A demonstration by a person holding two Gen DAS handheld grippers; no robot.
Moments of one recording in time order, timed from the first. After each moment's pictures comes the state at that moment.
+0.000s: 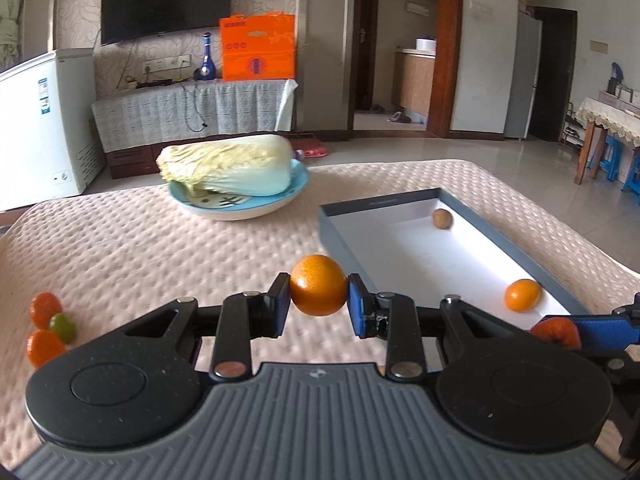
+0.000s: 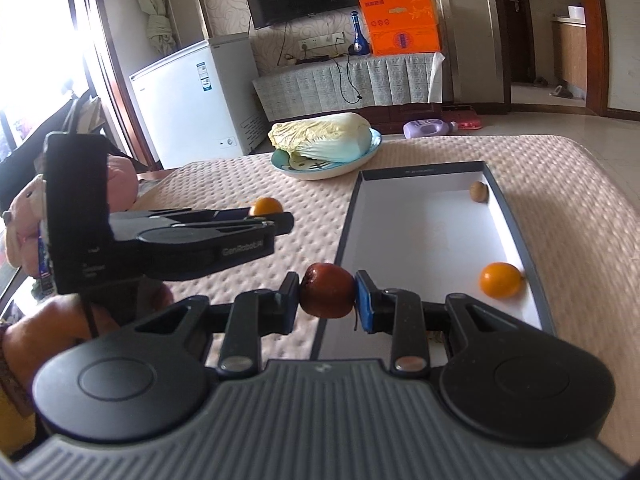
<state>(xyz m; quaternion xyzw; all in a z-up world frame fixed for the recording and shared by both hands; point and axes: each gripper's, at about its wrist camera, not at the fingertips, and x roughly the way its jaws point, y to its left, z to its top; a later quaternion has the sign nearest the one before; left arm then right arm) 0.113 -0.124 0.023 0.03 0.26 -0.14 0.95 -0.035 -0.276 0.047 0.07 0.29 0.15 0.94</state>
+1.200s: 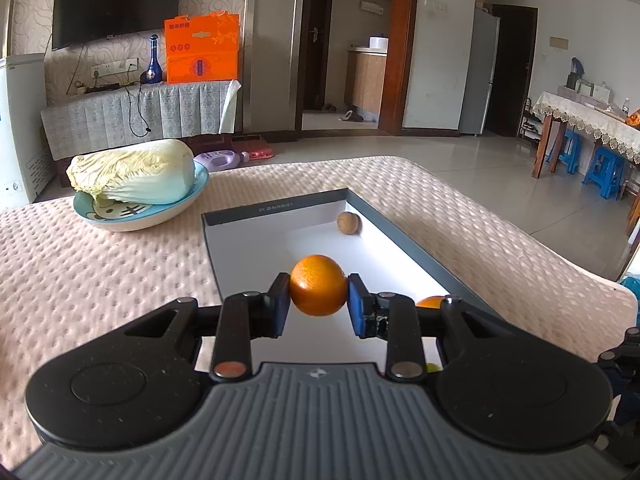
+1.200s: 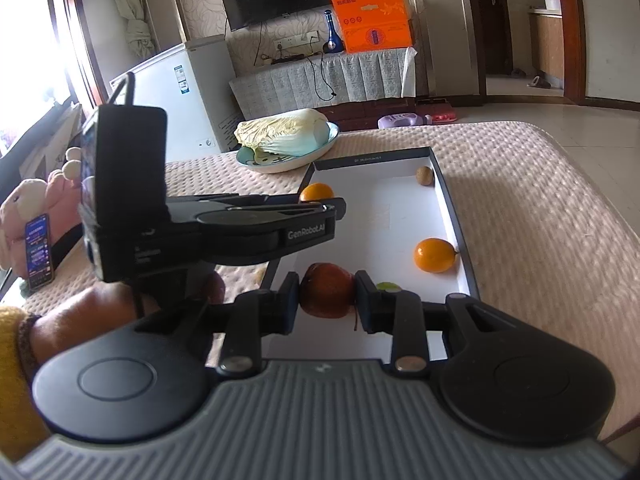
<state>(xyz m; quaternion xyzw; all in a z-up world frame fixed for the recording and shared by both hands) 0.124 -0.208 0.012 0.02 0.26 -0.21 0.94 -0.054 -0.323 0.041 0.08 0.30 0.12 0.94</state>
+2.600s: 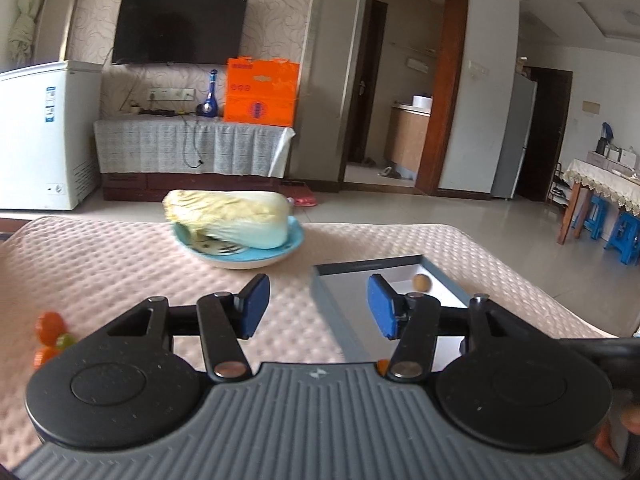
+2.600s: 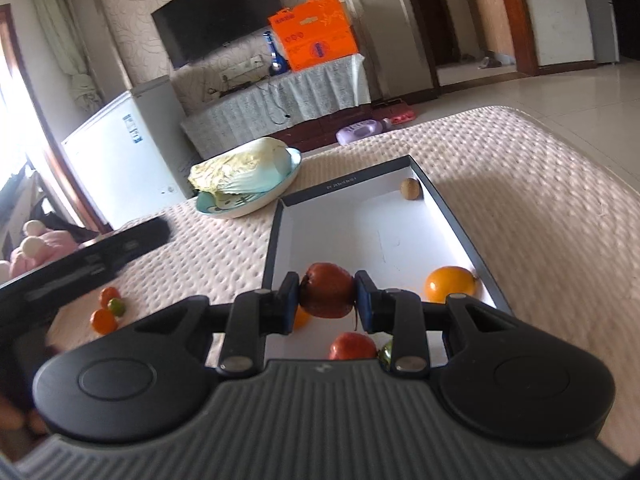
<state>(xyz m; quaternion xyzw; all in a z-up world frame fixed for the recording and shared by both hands) 0.094 -0.089 0.056 -0.04 0.19 -0.15 0.97 0.007 -0.306 0.025 0.16 0.28 0.04 0.95</state>
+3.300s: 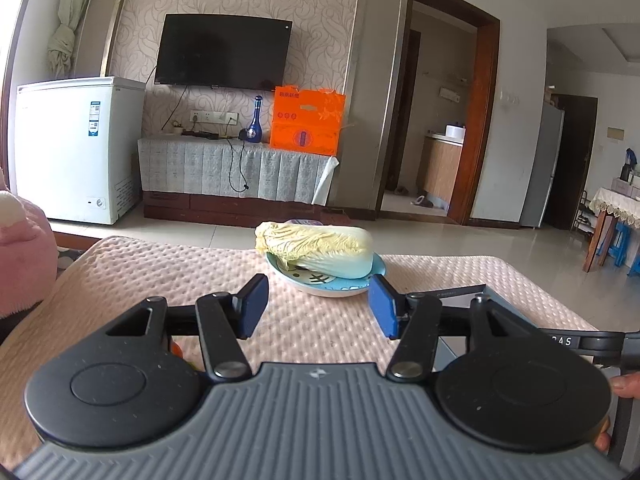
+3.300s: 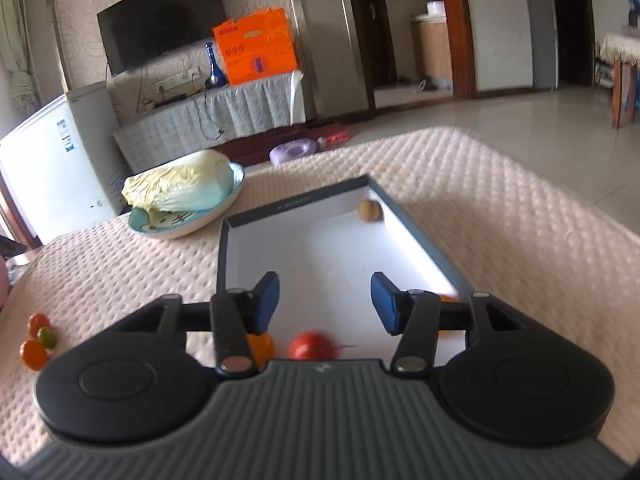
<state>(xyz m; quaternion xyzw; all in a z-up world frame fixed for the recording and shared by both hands) 0.067 0.022 0.079 -0.05 0.16 -0.10 0.98 0.028 -0.279 0.017 0.11 0.26 -0.08 0.96</state>
